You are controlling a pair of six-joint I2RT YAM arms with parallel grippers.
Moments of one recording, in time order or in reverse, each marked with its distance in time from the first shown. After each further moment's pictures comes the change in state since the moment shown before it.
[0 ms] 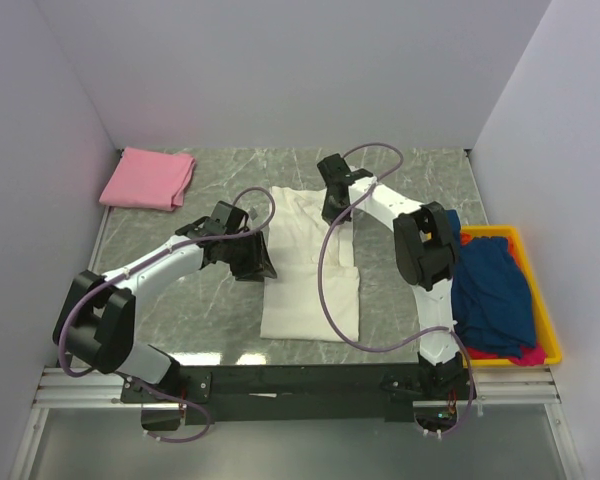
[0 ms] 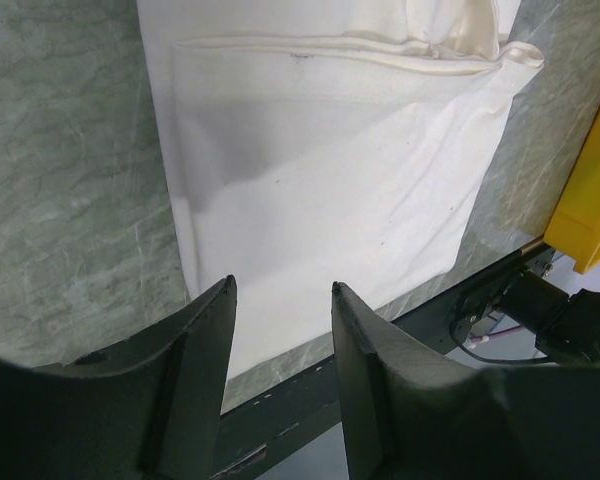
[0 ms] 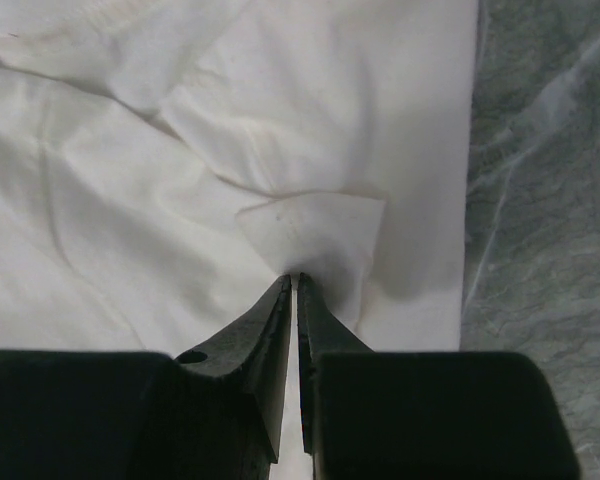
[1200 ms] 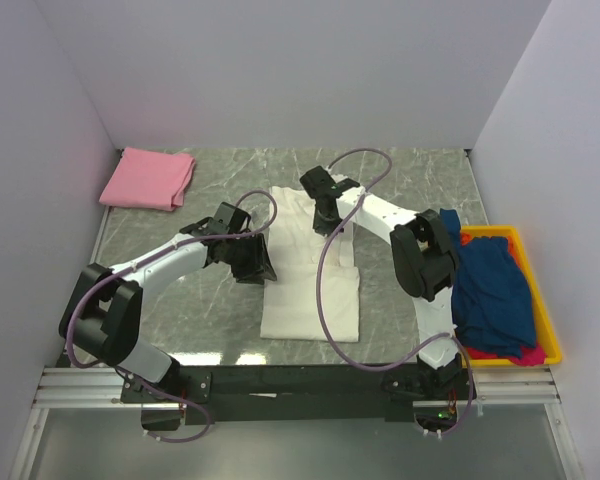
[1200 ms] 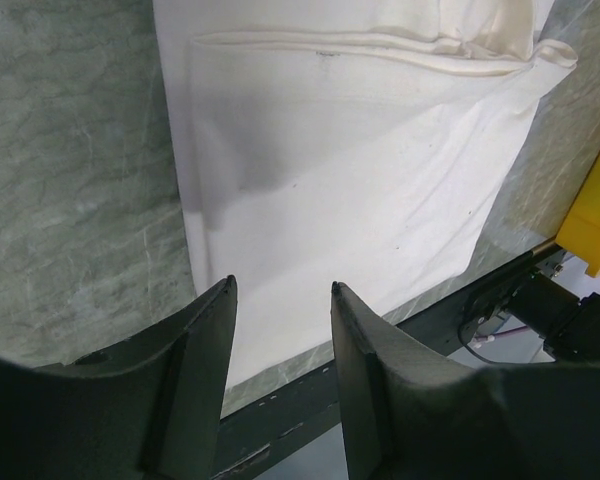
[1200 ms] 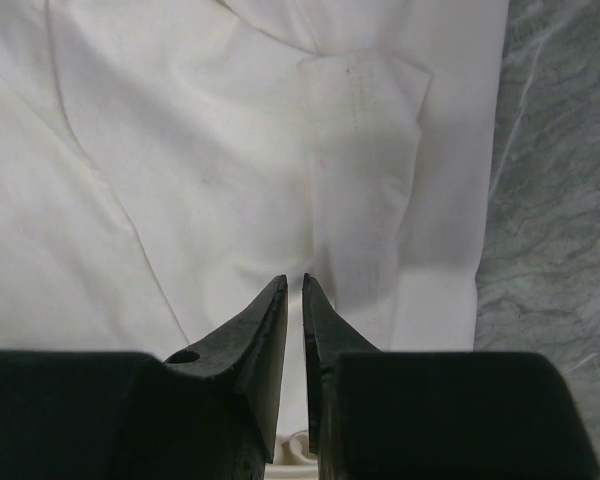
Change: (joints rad) left arm 0.002 0.046 0.000 0.004 0.006 0.002; right arm 0.120 -0.084 -0.092 -0.046 0.129 0.041
